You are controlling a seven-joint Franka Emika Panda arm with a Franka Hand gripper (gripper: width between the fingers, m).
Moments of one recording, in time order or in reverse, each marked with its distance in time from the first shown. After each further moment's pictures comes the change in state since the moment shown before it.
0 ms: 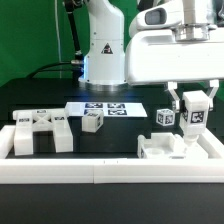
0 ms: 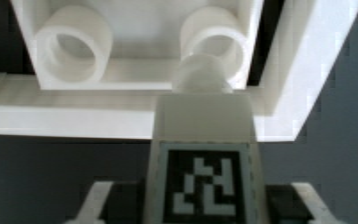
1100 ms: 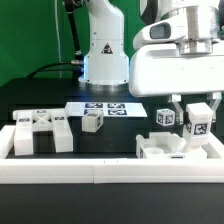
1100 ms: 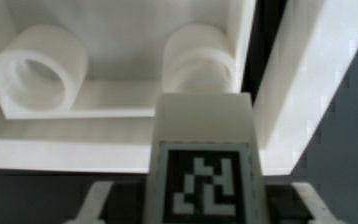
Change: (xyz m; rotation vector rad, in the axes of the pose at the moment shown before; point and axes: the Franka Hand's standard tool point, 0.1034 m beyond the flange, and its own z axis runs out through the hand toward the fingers) arm -0.011 -0.008 0.019 0.003 -0.018 -0.013
